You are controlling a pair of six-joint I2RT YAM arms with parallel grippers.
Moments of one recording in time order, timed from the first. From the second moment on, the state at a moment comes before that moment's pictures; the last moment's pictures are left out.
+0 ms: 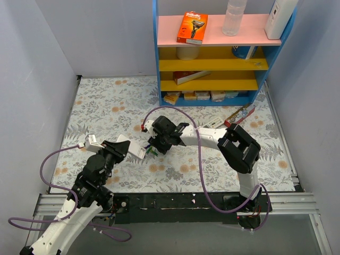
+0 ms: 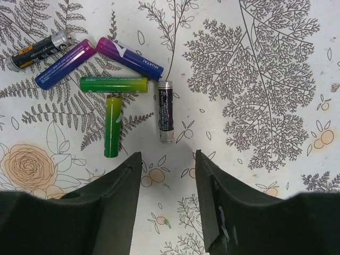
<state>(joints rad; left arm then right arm) -0.57 0.17 0.33 -0.33 -0.35 -1.03 0.99 1.96 1.32 -0.34 -0.06 -0.11</state>
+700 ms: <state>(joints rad) -0.57 0.18 0.33 -0.34 -0.32 -1.01 0.99 1.98 1.34 -0.34 -0.08 -0.11</state>
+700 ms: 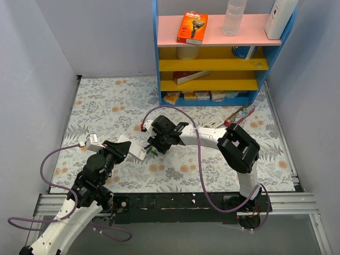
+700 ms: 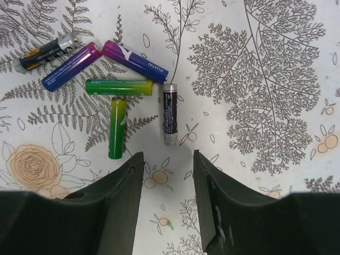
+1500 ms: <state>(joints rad) -0.57 0.16 0.37 -0.40 -0.36 -1.01 1.06 1.95 1.33 -0.33 -0.13 -0.06</state>
